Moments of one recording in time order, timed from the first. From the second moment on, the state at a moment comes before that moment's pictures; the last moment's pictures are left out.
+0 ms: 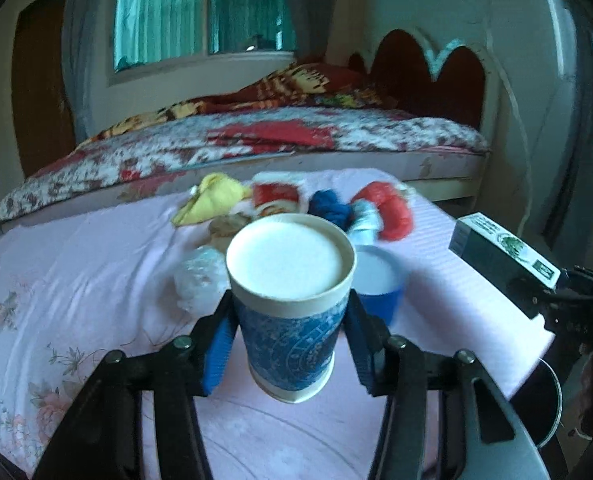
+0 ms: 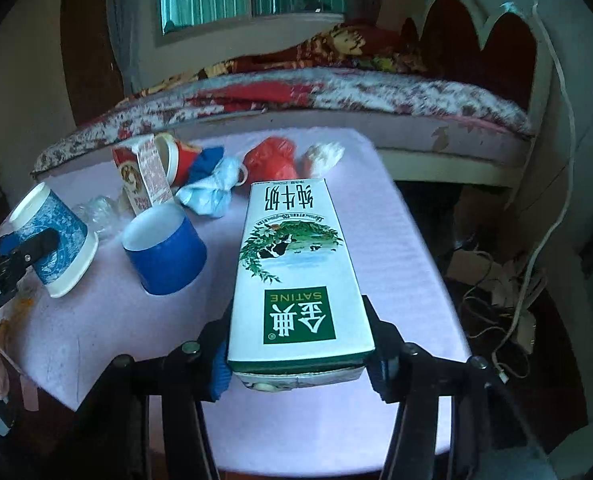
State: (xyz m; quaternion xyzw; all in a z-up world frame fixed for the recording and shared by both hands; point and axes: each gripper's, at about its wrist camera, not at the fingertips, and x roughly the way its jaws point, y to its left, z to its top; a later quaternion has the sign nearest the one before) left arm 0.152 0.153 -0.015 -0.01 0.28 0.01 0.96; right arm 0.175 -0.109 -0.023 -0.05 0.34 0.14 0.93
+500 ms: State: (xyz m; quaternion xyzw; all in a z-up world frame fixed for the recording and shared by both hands) left arm 0.107 -0.027 -0.007 0.07 0.28 -0.19 0.94; right arm 0.062 -0.302 -0.032 0.00 0.36 0.04 0.93
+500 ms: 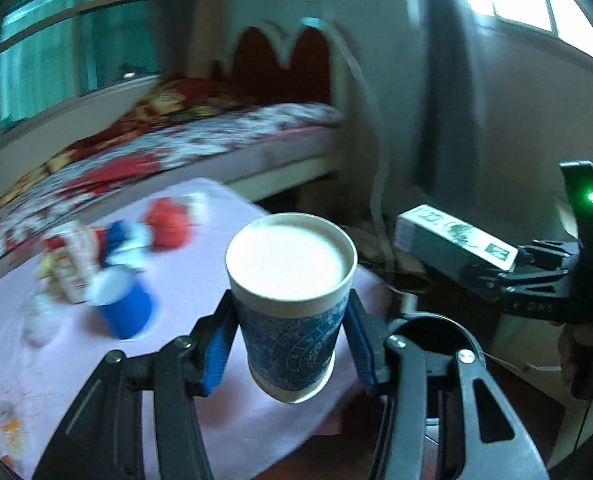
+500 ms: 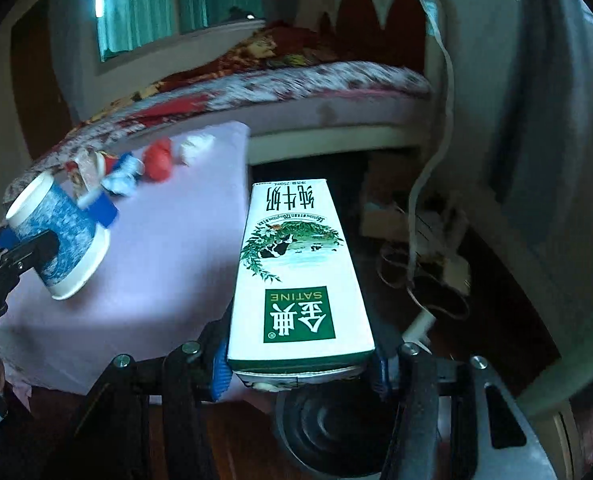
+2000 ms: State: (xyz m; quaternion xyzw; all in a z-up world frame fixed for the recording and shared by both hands) left arm 0.099 -0.132 -0.074 0.08 0.37 -0.23 0.90; right arm 0.048 -0.383 -0.115 0.01 0.48 -0.04 0.88
